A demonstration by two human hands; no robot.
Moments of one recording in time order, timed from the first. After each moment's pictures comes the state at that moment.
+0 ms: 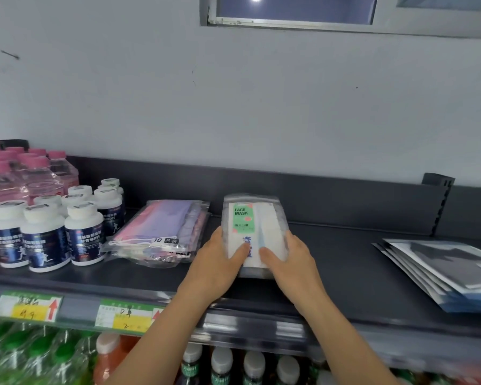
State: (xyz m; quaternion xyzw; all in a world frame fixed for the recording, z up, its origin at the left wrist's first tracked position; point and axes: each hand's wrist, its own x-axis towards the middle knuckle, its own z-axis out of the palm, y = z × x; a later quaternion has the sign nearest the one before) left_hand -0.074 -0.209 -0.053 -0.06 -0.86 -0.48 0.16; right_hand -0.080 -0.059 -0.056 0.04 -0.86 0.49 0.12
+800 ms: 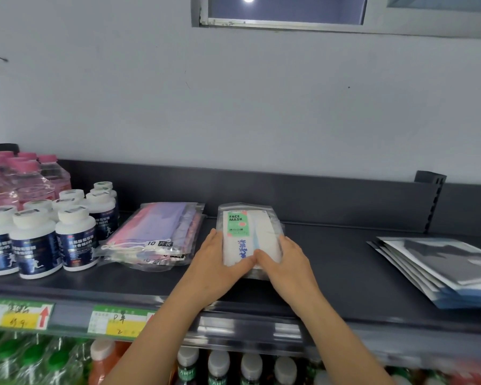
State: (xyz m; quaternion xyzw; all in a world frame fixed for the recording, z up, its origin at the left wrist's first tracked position) left_hand -0.078 -0.211 -0.057 -0.14 -0.87 -0.44 0.18; right_hand -0.078 -0.058 -0.052 0.05 -0.86 0.48 0.15
